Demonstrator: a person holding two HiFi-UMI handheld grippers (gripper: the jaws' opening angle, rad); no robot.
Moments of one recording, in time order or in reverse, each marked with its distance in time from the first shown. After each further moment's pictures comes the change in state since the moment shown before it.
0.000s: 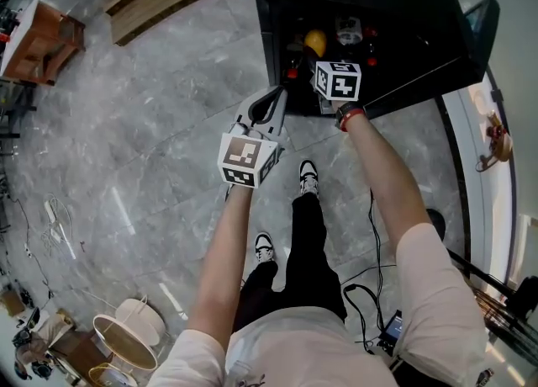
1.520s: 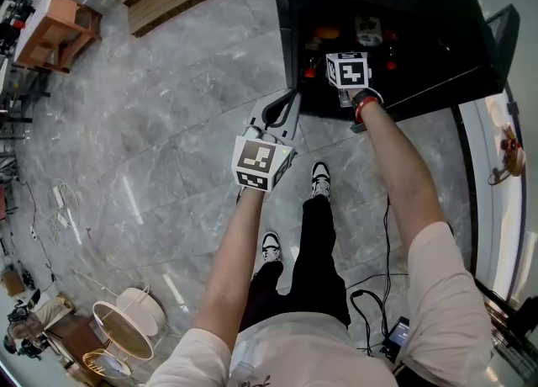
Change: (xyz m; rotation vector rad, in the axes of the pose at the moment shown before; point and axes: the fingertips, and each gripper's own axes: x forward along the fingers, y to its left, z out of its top) left arm -0.002 -0.001 -0.015 0.029 0.012 0.033; right arm 0.038 -0.011 -0.015 -0.166 0.134 -0.017
